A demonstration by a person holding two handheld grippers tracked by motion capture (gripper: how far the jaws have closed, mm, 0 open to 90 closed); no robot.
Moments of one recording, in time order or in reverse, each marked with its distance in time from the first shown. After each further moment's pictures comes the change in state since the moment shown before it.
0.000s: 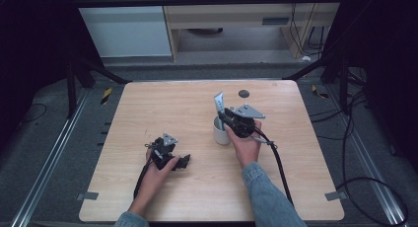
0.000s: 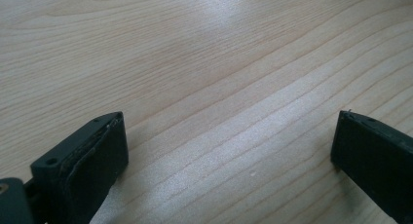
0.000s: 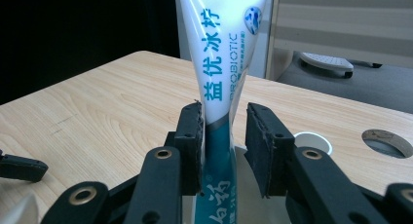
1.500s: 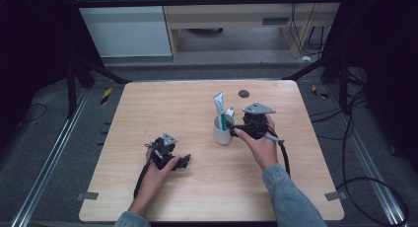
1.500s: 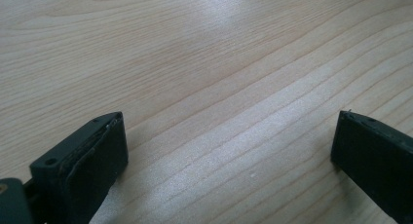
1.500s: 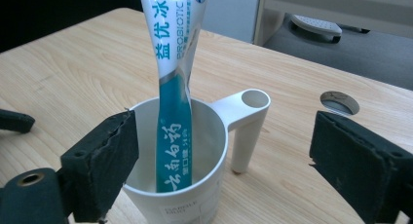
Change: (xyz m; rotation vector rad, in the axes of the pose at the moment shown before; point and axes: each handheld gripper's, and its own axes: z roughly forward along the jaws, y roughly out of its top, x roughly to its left) left arm 0.000 0.000 0.000 0.001 -0.002 0.001; right arm -0.020 0.014 -0.031 0.178 -0.041 -0.038
